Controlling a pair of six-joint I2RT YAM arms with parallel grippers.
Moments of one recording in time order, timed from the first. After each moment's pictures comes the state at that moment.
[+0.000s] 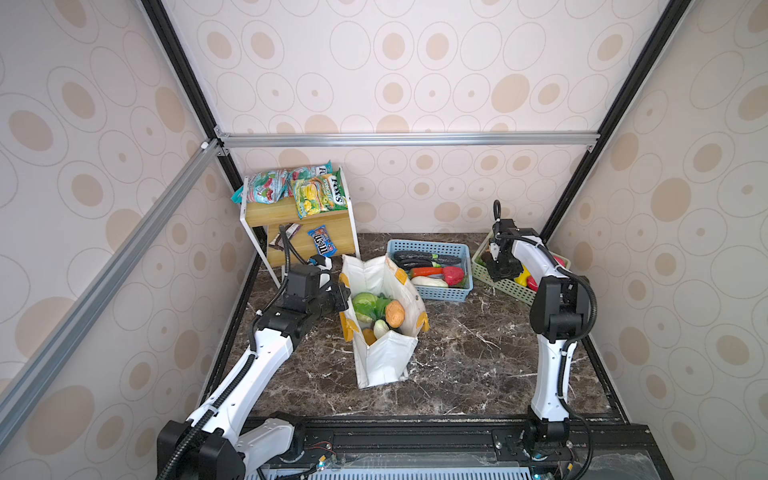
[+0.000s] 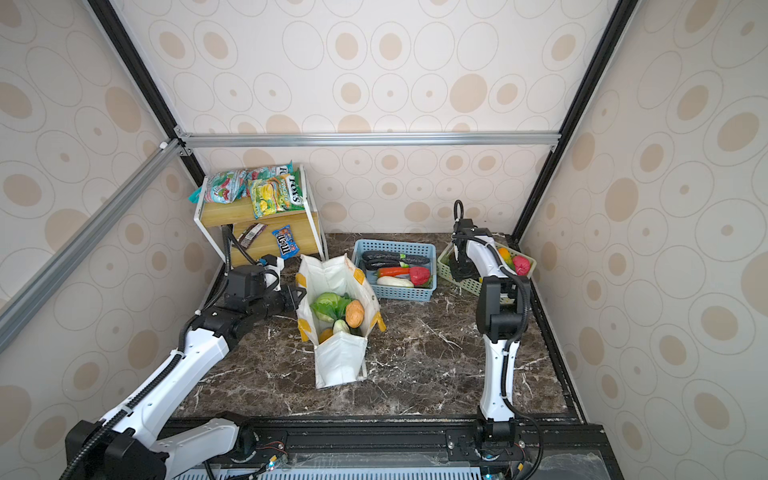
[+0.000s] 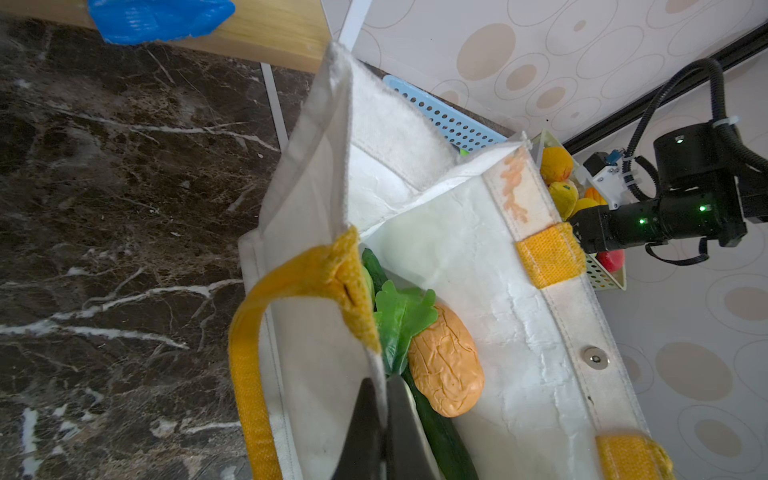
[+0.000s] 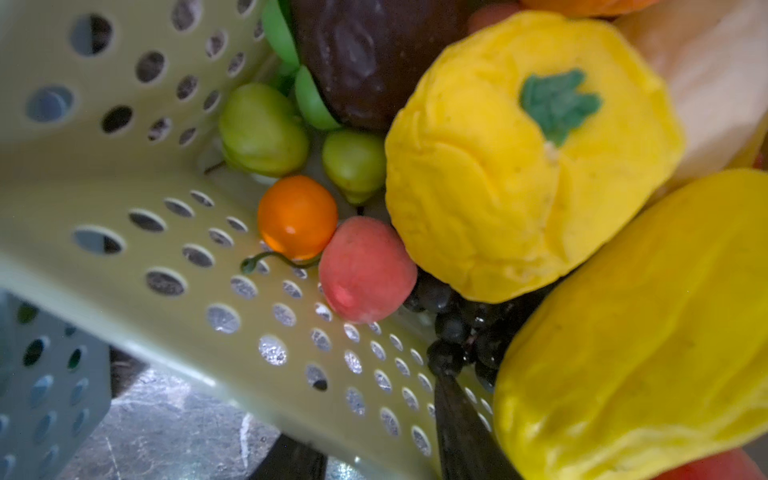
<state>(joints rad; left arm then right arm) -0.26 1.12 0.92 -0.41 0.23 -0.50 0.03 2.23 1.97 -1.09 0.18 -0.09</state>
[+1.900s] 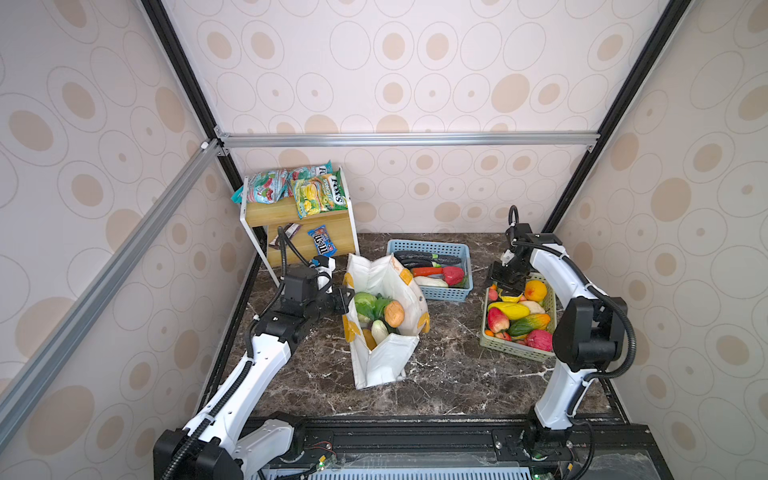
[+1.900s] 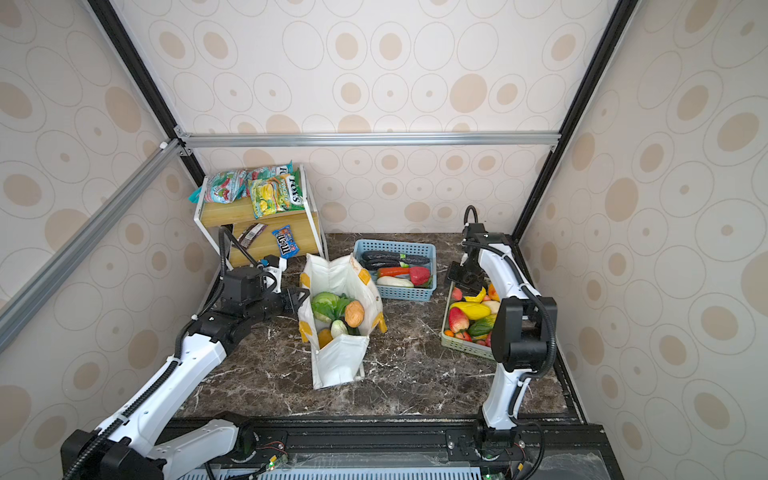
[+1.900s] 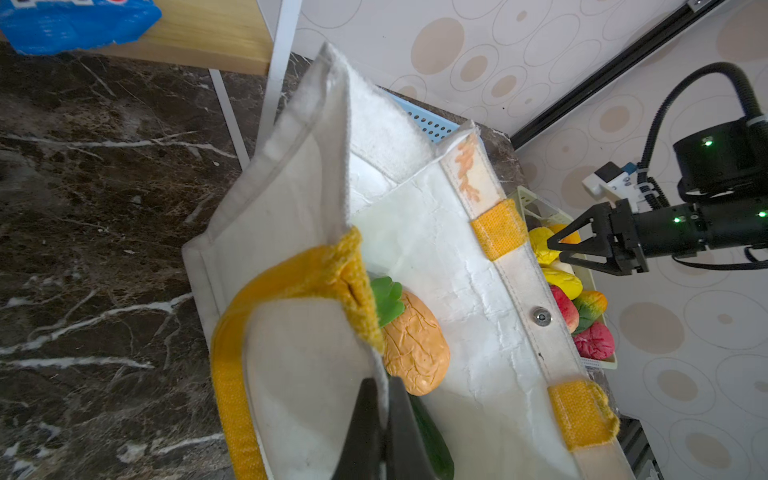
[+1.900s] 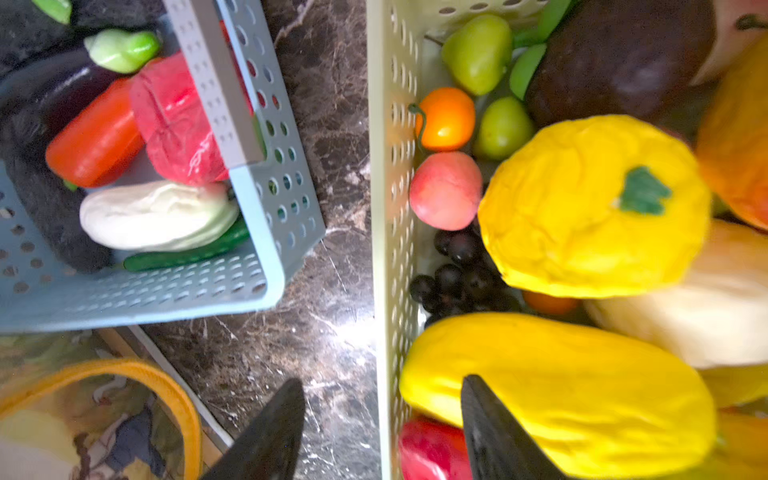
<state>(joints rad) -0.26 1.08 0.89 -0.37 0.33 -0.45 0.03 1.86 1.67 -1.17 -0.16 0.38</state>
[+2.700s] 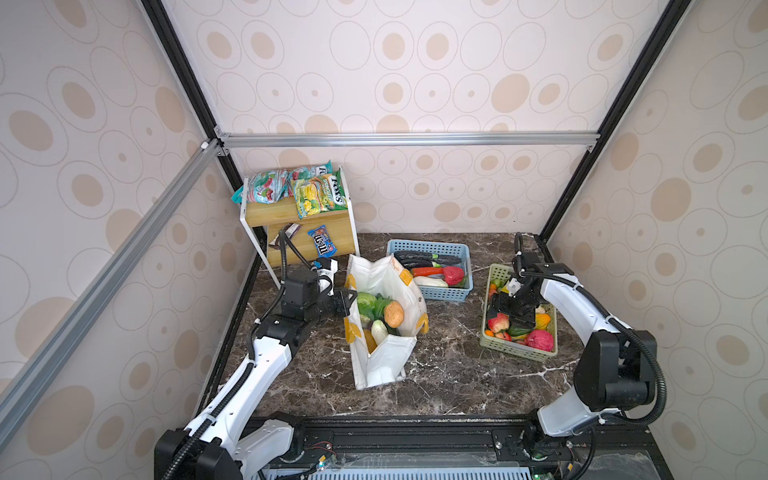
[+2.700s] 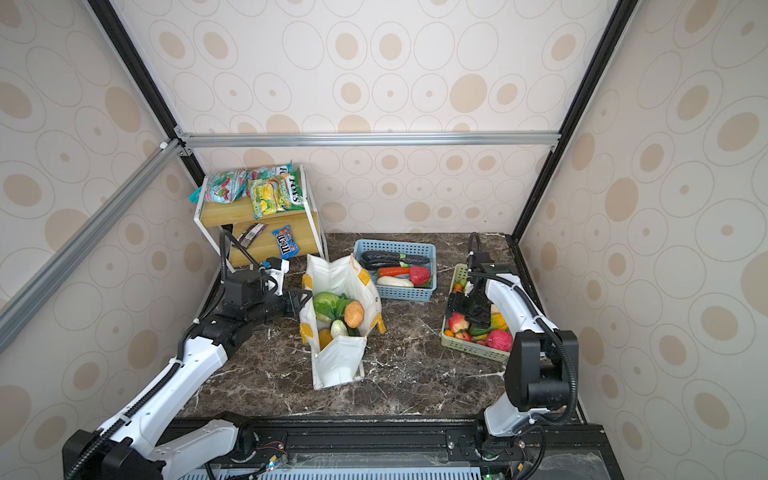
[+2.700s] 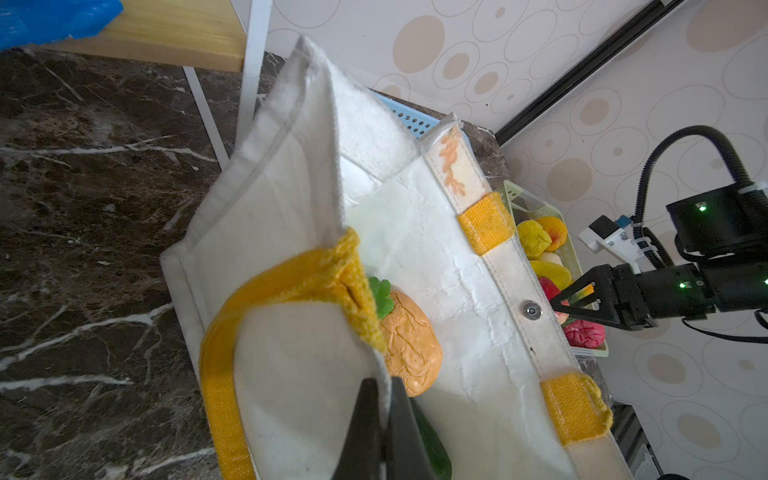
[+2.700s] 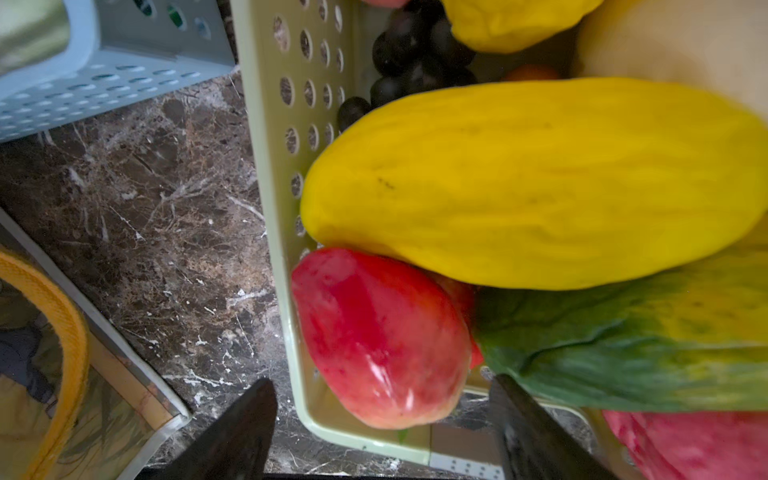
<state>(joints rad) -0.26 1.06 0.84 -0.31 0.37 -0.43 0.03 1.59 1.25 -1.10 -0.16 0.34</state>
